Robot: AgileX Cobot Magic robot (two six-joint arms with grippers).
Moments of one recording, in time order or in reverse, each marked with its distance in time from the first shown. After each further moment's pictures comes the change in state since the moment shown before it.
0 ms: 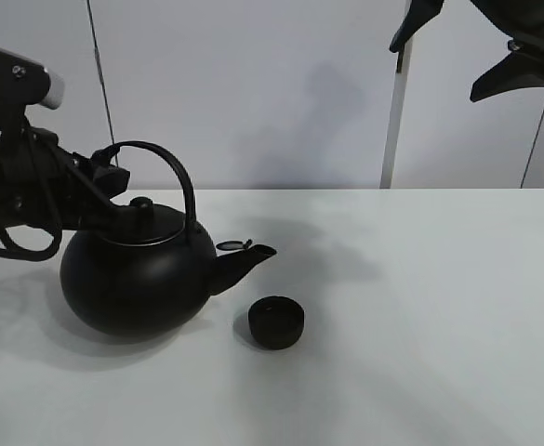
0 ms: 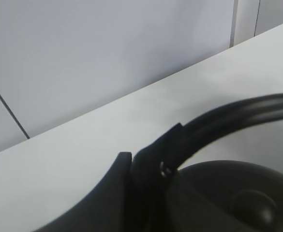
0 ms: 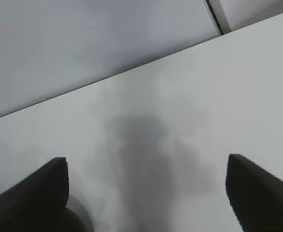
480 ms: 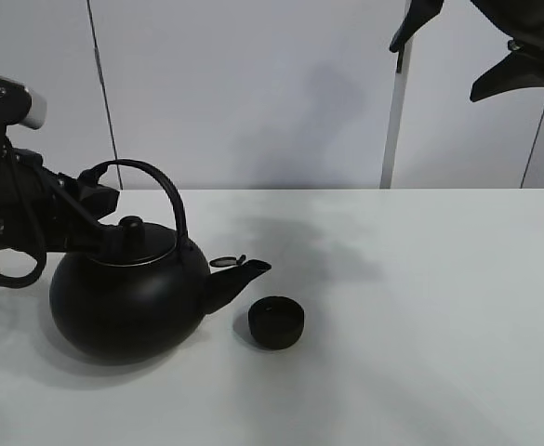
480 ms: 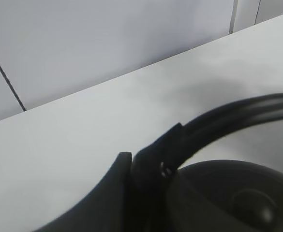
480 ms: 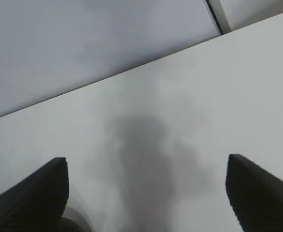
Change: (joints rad) left arm 0.000 -0.001 0.075 -0.007 -0.049 -0.041; right arm 0.000 0.000 0.000 0.000 0.001 0.000
